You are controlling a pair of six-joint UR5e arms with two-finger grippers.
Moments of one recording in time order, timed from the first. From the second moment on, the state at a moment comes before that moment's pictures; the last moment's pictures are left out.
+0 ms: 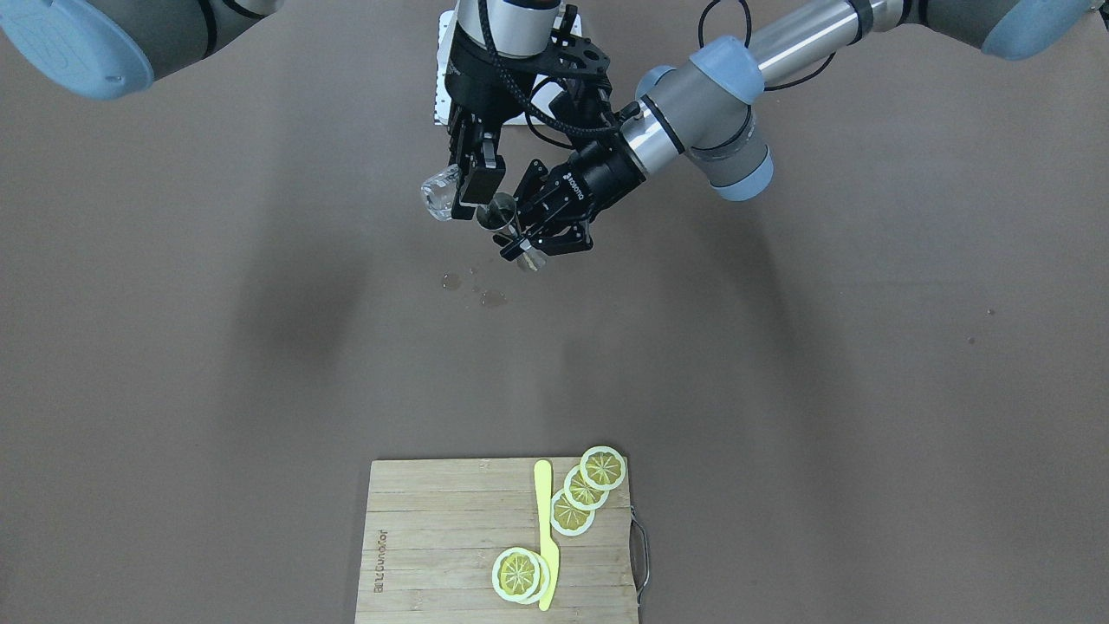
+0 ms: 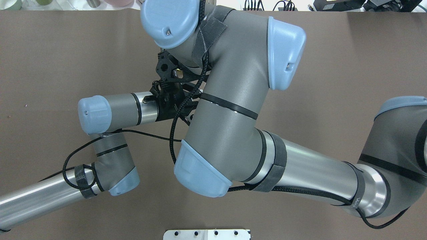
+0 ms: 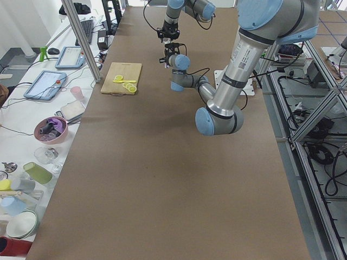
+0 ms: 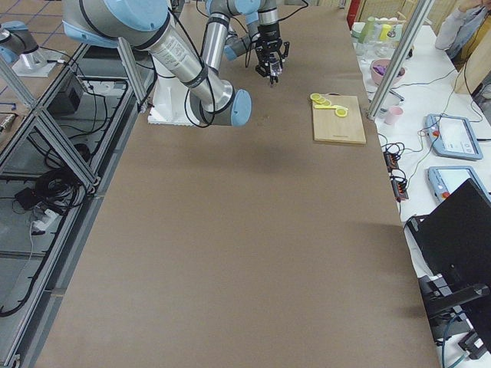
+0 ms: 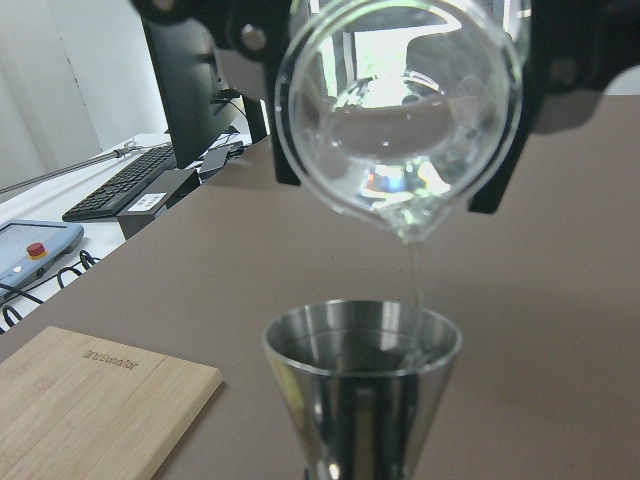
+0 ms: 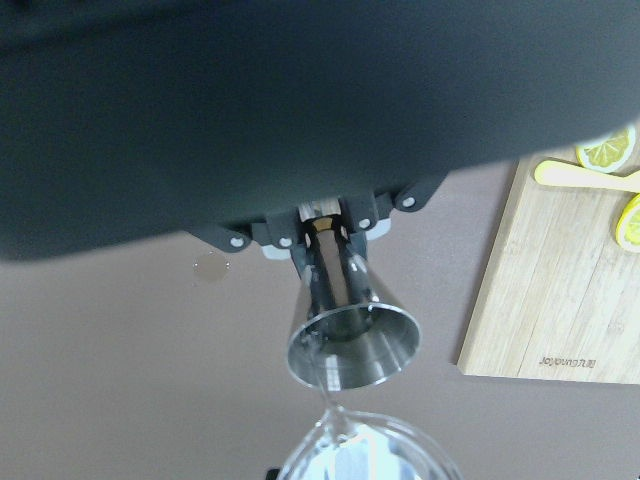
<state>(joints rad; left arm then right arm) -0.52 -2.15 -1.50 -2.85 -1.68 -0.19 0.56 -0.47 1.75 -2.32 1.61 -0.59</state>
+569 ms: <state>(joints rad) -0.52 -2.15 -1.50 -2.85 -1.68 -0.19 0.56 -0.47 1.75 -2.31 1.61 -0.59</state>
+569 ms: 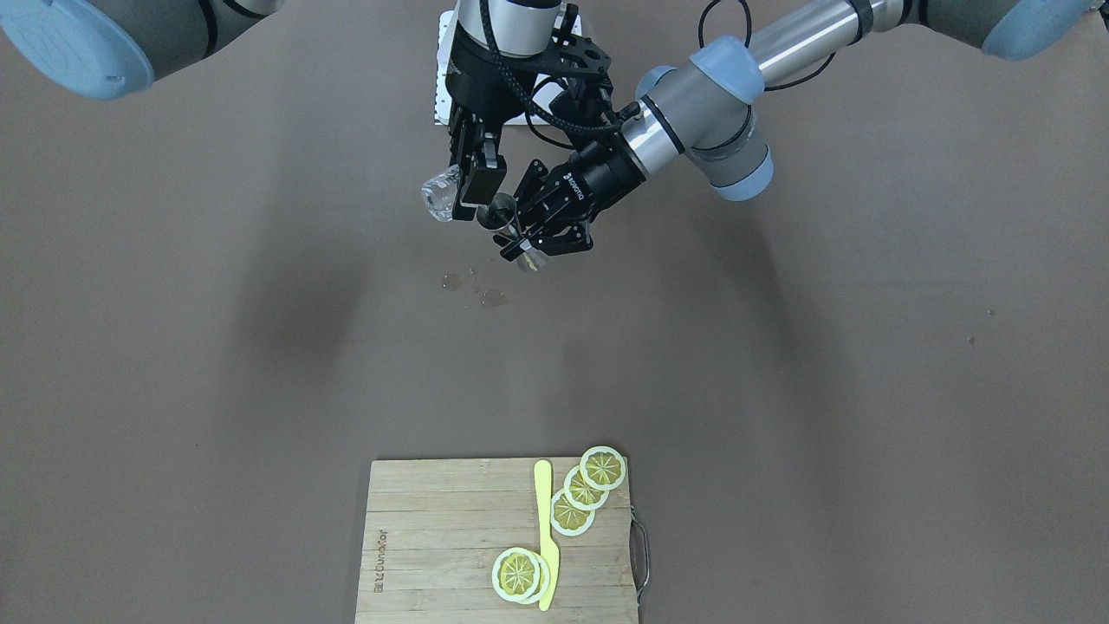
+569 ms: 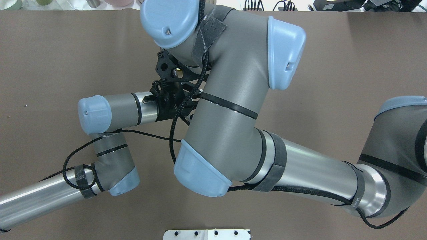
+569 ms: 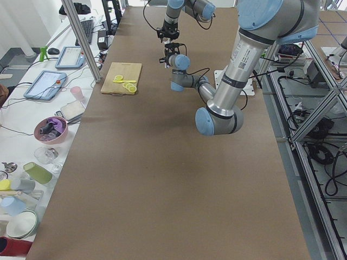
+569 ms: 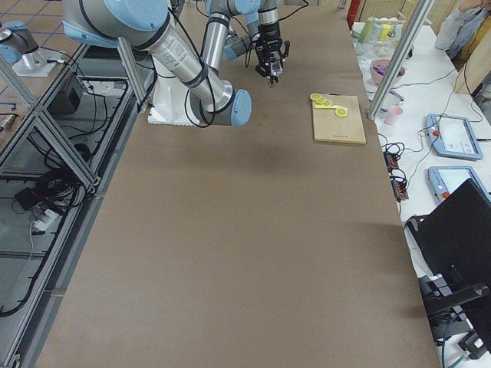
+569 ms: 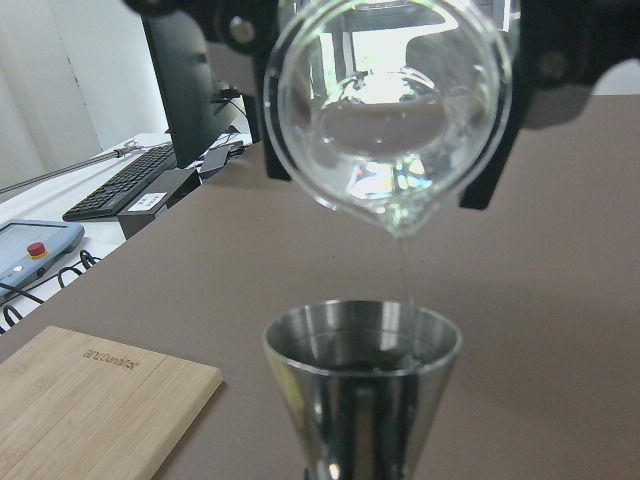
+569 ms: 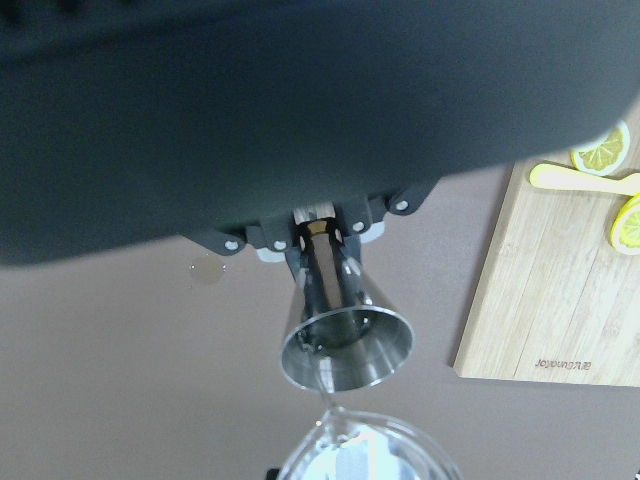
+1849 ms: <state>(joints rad) -0.52 -2.15 -1.49 -2.85 -1.68 -0.19 0.62 -0.49 1.77 -2.20 1.71 -0.57</state>
